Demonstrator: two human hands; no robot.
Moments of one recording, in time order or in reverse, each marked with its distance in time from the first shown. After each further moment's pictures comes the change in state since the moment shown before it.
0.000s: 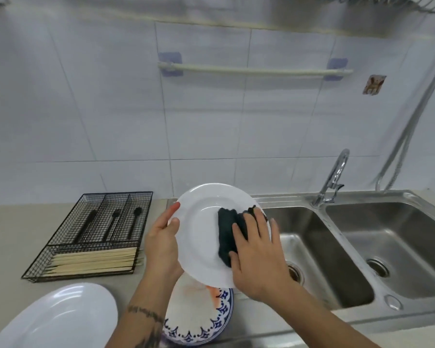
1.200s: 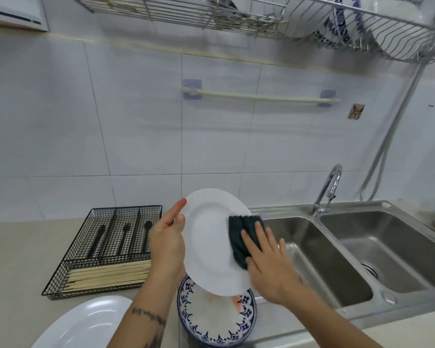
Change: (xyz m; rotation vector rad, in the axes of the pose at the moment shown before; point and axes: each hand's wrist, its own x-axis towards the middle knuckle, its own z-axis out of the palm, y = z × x) left_hand -0.001 0.063 -0.050 0.012 -0.135 0.110; right_hand -0.005 -0.043 0.007 0.164 -0.143 0.144
